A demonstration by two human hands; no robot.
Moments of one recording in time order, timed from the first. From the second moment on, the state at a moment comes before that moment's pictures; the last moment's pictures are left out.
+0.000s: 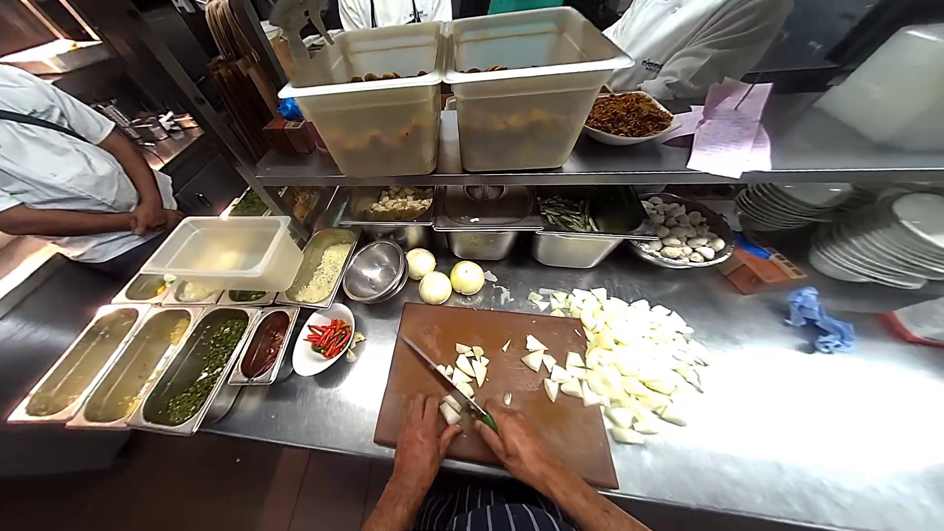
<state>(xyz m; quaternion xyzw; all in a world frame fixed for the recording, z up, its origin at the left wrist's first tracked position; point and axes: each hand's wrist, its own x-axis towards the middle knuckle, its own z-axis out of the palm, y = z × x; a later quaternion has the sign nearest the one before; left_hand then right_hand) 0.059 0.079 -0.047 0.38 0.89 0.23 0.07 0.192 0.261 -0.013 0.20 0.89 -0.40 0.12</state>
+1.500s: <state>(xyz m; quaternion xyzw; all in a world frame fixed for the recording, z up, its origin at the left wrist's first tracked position) 0.045 0.460 -0.036 0.37 0.91 0.12 0.15 0.380 0.341 -0.055 0.49 0.36 -0.70 -0.37</state>
